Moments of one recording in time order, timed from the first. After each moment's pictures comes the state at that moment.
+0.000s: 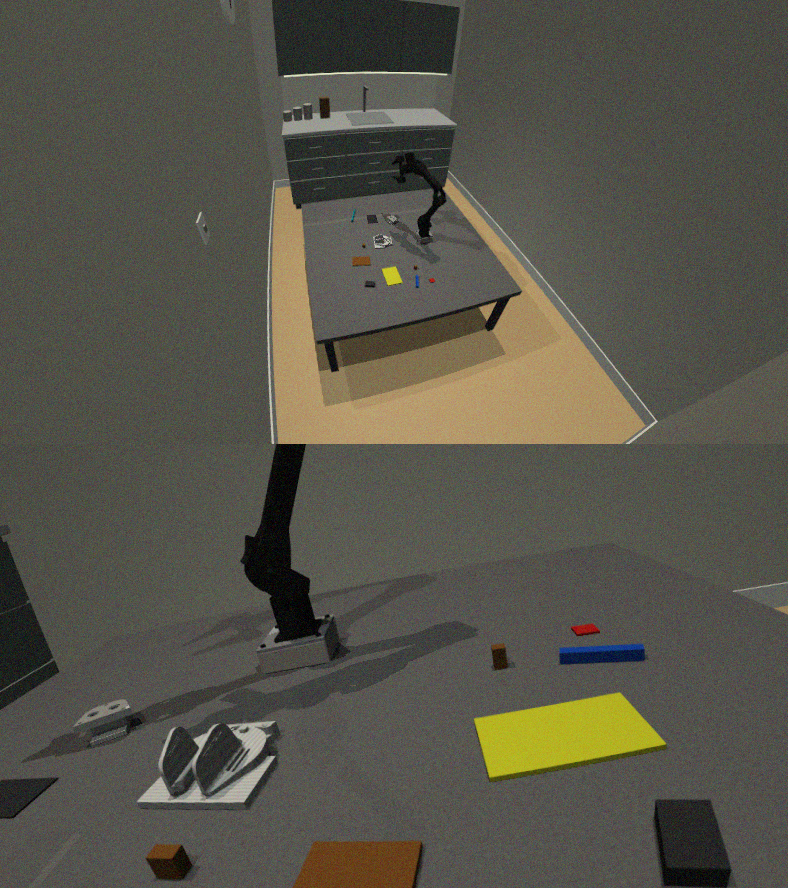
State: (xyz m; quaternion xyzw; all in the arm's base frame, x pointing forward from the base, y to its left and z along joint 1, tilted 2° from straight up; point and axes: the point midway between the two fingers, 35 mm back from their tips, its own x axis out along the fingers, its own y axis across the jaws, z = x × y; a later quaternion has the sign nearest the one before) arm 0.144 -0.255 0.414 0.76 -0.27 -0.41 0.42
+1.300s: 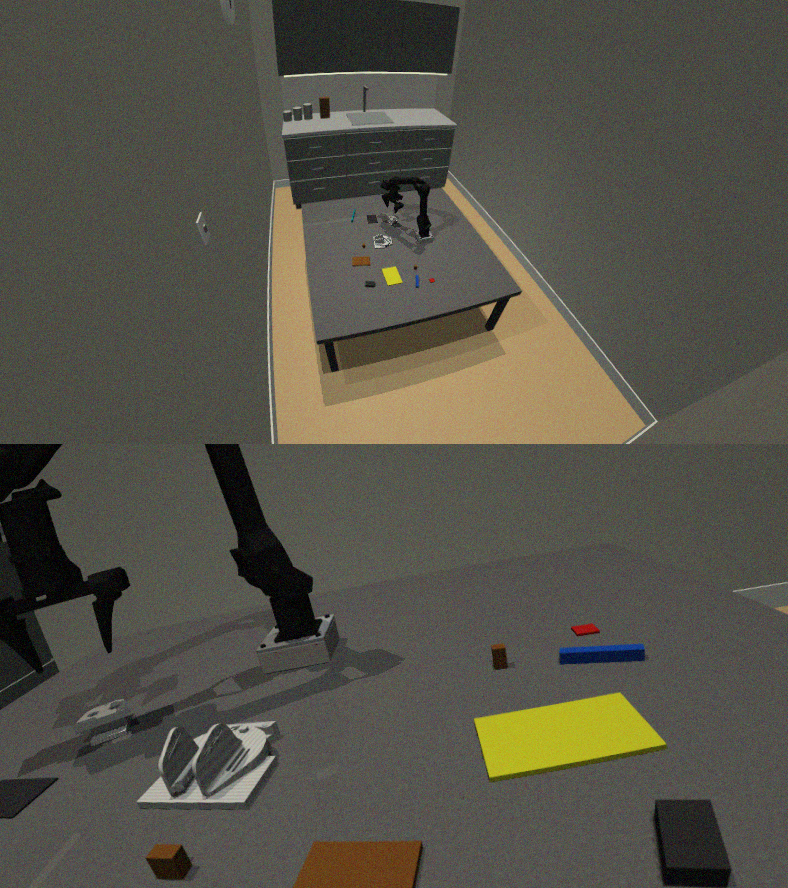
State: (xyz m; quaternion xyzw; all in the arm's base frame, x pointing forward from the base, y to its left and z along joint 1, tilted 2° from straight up) arm 0.169 -0.253 0.118 0.71 0.12 -0.67 0.17
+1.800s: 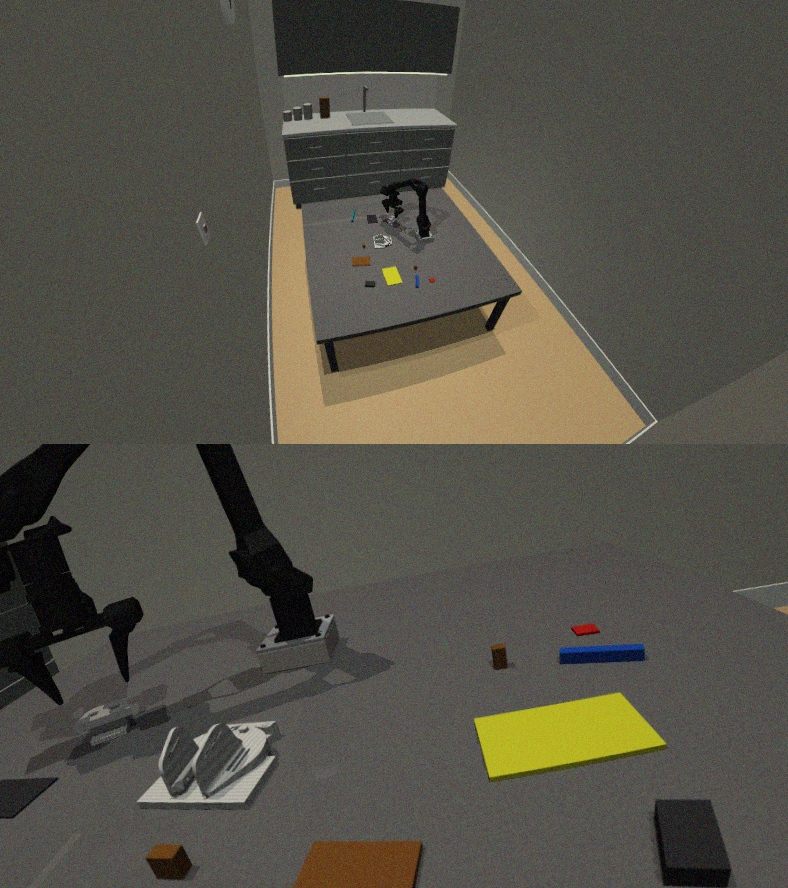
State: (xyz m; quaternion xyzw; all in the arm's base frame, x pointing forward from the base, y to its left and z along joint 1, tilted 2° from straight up) arm 0.168 -0.249 0.071 0.70 0.14 -0.68 0.16
